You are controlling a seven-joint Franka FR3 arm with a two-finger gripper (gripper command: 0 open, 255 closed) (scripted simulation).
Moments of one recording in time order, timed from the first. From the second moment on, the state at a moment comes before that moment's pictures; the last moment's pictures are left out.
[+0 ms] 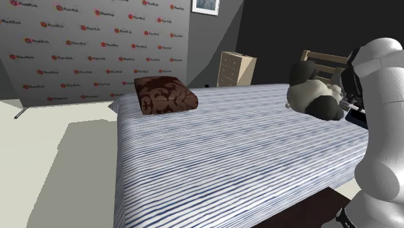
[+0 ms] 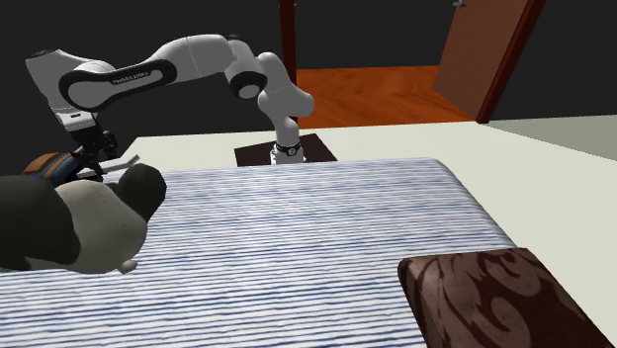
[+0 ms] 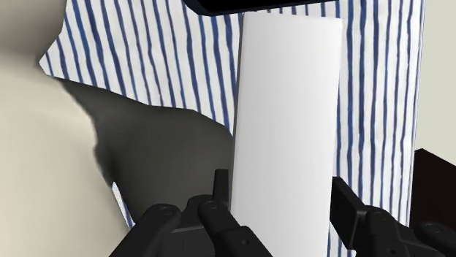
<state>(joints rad) -0.60 0.70 -1.02 -1.32 0.61 1.72 -2.71</state>
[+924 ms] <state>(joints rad) -0.59 0.73 -1.01 -1.45 0.65 1.88 -2.75</state>
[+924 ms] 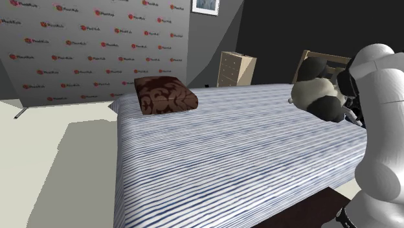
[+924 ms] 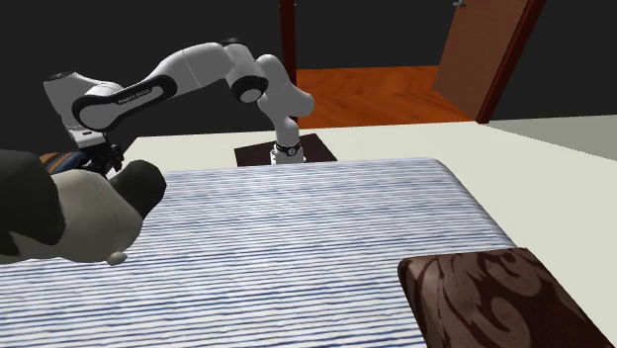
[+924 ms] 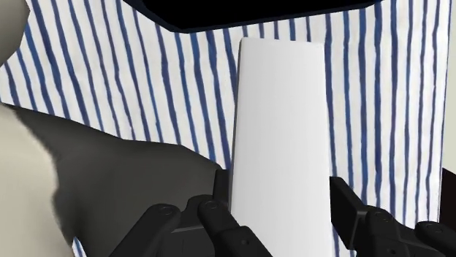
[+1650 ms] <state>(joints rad) -0.60 0.77 -0.97 -1.50 0.68 1.97 -2.76</state>
